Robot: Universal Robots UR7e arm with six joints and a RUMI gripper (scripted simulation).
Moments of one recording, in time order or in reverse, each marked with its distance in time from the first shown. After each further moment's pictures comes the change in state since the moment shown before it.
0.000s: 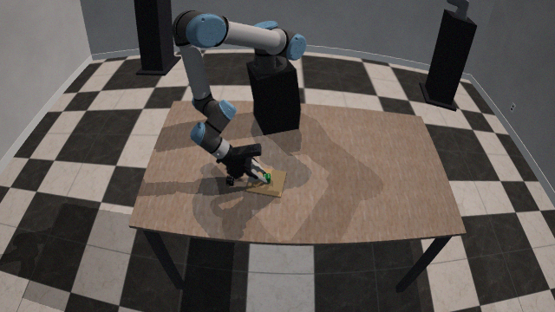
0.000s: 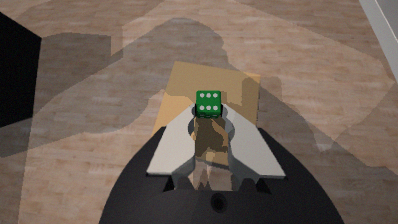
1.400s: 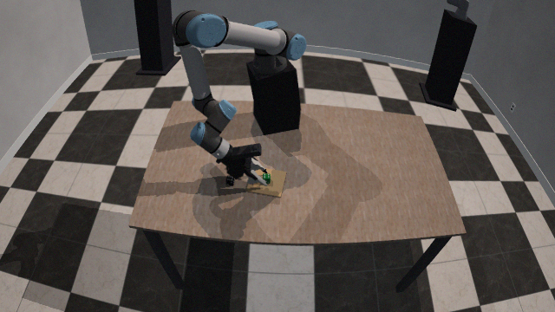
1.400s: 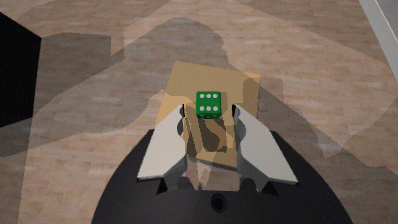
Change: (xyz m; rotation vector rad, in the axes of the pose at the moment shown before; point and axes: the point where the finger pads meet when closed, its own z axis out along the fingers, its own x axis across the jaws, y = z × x) arm 0.000 0.000 0.000 0.000 0.000 0.000
